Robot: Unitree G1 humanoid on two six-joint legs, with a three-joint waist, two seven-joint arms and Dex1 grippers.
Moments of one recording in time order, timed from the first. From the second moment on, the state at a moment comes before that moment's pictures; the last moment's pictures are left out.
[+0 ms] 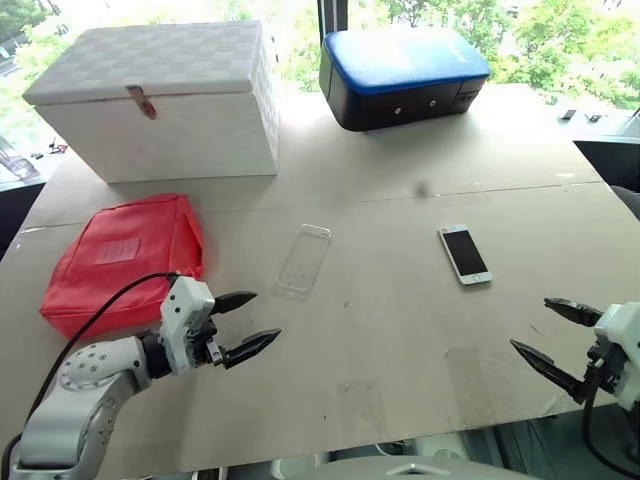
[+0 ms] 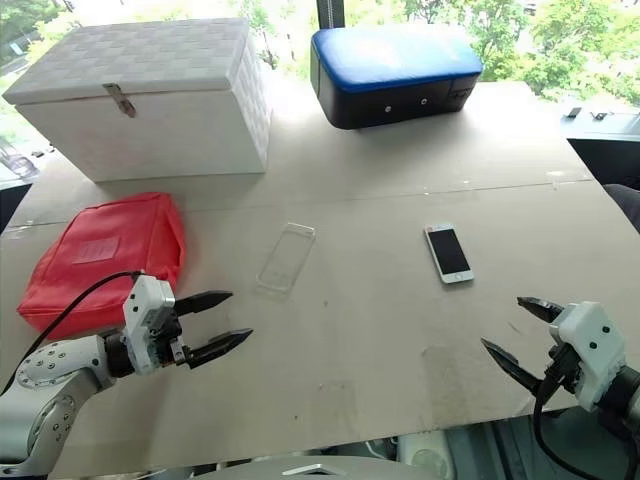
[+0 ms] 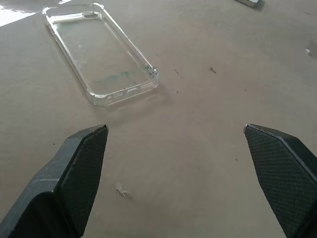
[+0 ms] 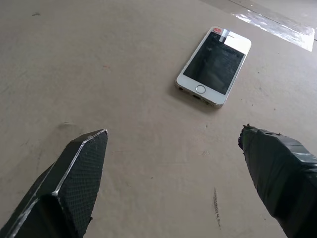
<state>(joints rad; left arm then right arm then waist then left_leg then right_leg) 0.29 0.74 0.30 -0.38 -0.55 0.39 -1.00 0.60 -0.66 -0.55 -0.69 0.46 0.39 0.85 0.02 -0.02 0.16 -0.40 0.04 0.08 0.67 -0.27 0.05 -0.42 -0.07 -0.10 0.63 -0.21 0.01</state>
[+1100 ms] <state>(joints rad) -0.44 0.73 -0.15 -0.07 -0.28 0.86 -1.12 0.56 -0.70 -0.47 -1.01 0.67 0.51 0.72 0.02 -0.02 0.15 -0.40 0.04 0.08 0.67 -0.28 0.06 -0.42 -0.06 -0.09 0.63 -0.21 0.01</state>
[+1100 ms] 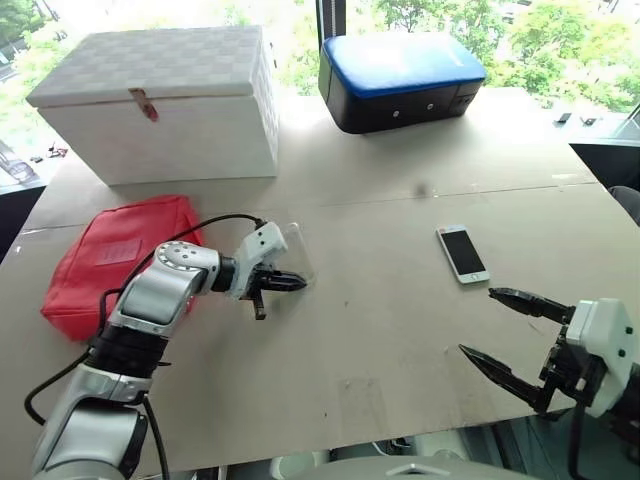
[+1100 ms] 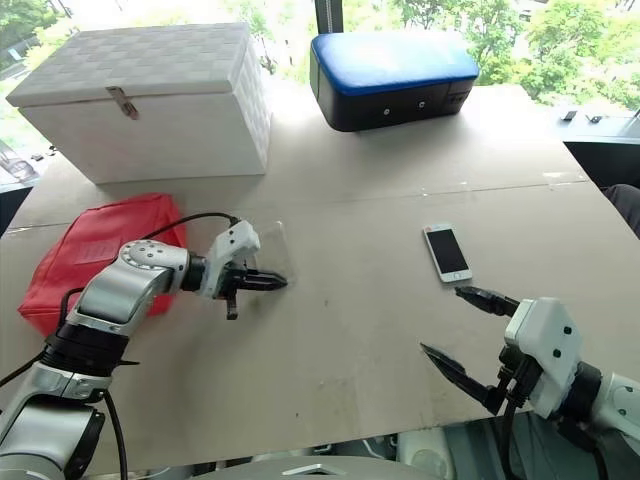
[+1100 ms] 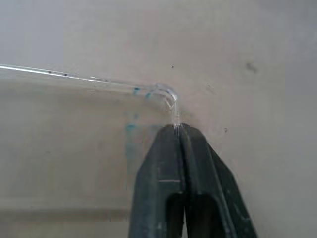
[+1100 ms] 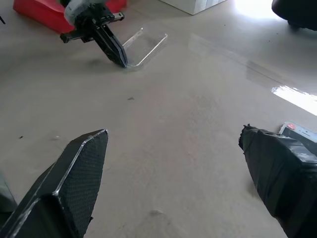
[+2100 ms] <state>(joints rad) -0.90 0.60 -0.44 0.68 -0.04 -0.15 -1.60 0.56 -0.70 -0.35 -1.01 0.62 0.47 0.60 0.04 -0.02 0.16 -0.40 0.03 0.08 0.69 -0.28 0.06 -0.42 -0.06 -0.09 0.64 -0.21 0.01</state>
